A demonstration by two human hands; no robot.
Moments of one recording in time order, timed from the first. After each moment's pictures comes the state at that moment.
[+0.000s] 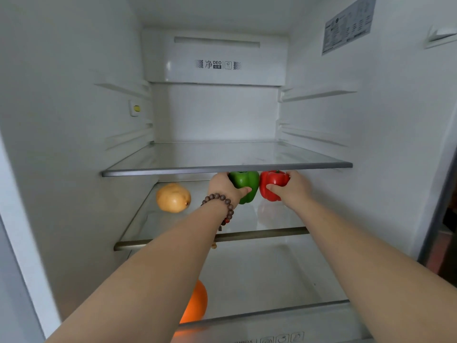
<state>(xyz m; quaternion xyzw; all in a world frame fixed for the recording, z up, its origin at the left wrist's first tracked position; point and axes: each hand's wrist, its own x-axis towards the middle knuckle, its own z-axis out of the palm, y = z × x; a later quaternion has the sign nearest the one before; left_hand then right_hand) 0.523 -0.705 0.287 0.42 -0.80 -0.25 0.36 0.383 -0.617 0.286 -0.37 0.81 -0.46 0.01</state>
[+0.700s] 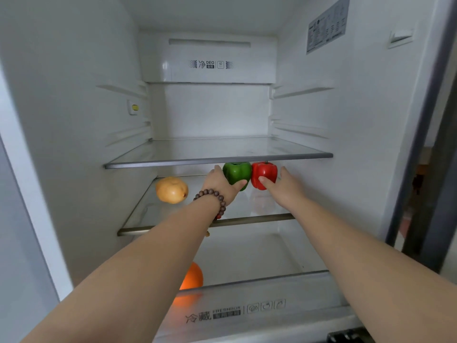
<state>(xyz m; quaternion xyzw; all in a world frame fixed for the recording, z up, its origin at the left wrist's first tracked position) 0.539 -0.677 0.288 0.42 -0.83 -0.20 0.31 0.398 -0.587 0.278 -0.41 0.78 -0.47 0.03</state>
